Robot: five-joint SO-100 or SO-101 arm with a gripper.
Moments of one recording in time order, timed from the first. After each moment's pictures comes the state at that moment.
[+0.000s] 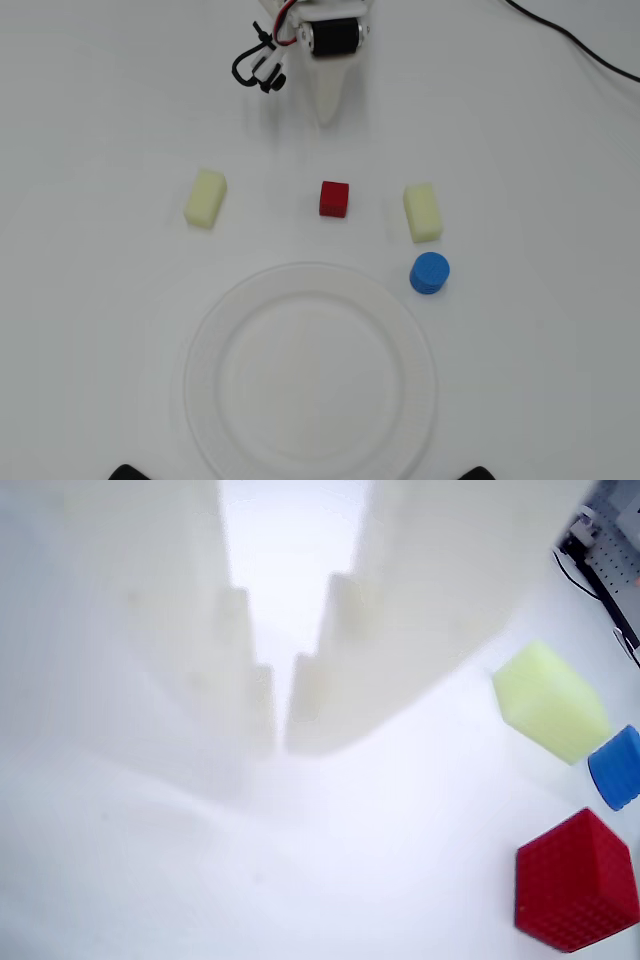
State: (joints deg) arm -11.2 187.2 175.6 75.1 -5.3
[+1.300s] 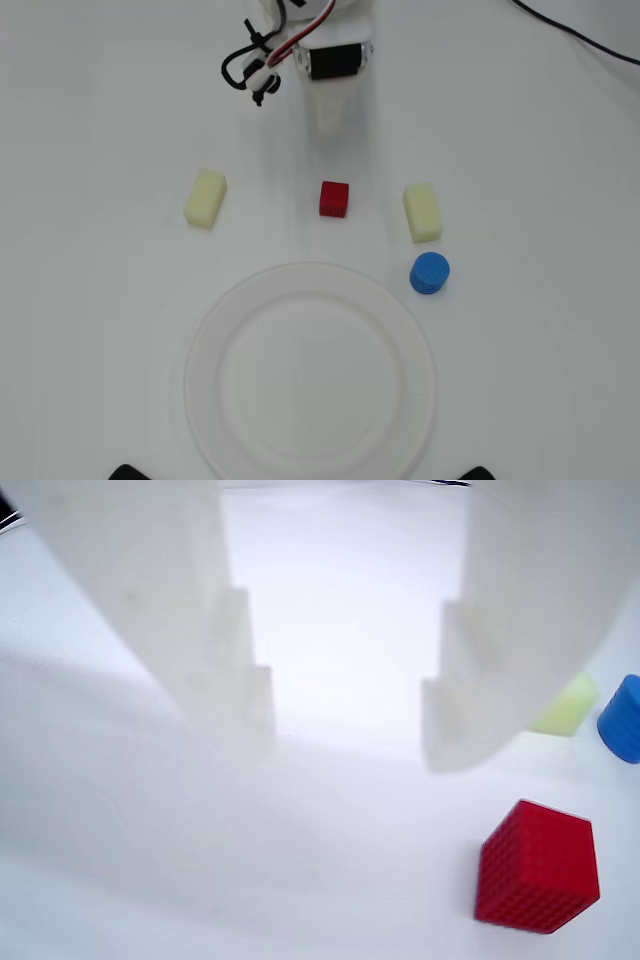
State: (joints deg) arm -9.6 120.2 123.7 73.4 -3.0
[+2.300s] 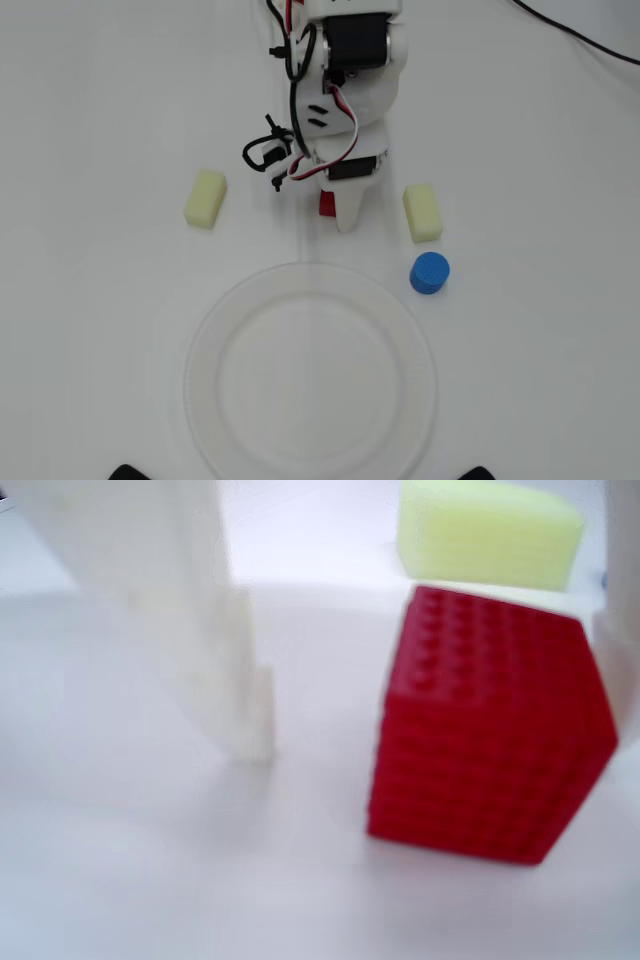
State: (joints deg) arm -13.2 84.9 108.2 61.1 1.5
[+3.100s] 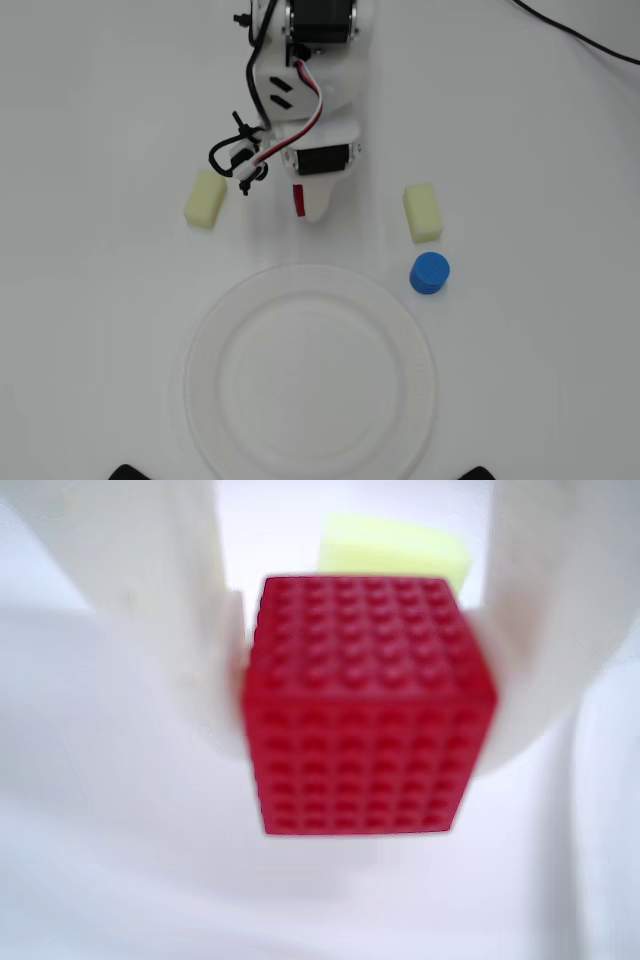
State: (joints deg) arm -6.4 95.2 107.1 57.7 -6.8
